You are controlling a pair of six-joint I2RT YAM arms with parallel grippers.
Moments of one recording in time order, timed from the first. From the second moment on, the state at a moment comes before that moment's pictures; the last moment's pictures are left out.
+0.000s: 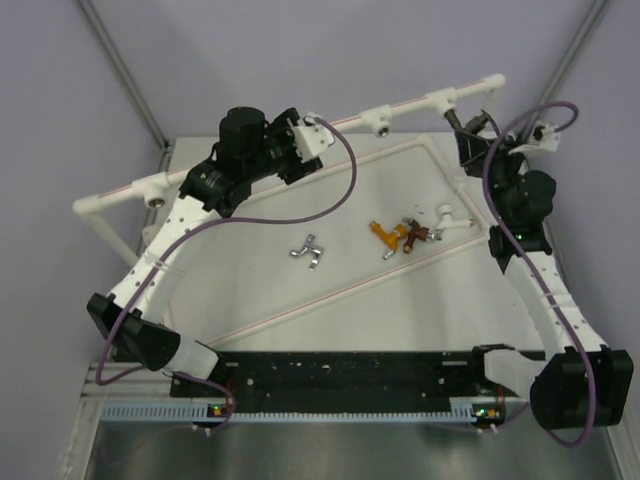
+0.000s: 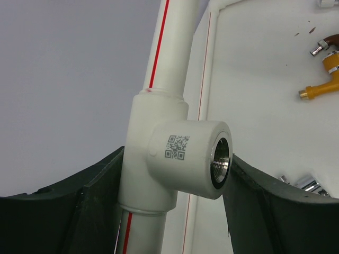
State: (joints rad) left arm -0.51 1.47 1.67 -0.50 0.22 0.74; right arm 0.06 1.12 0.93 0.44 -0.18 0.40
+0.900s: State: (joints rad) left arm -0.52 1.46 1.66 -0.52 0.24 0.75; right arm 0.01 0.80 0.62 0.45 0.03 1.19
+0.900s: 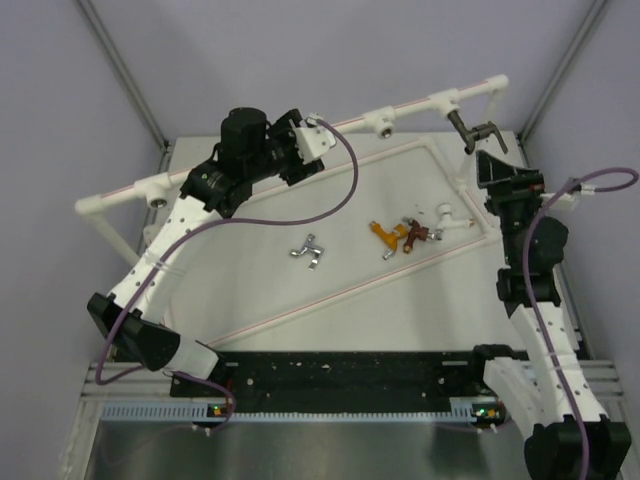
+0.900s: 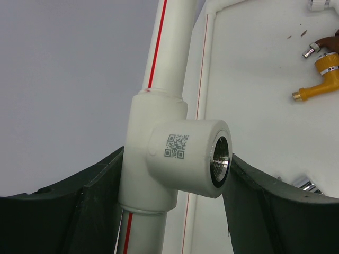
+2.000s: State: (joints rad) left arm -0.52 1.47 1.66 -0.51 0.25 0.75; right arm 0.06 1.04 1.08 0.00 -0.44 -1.19
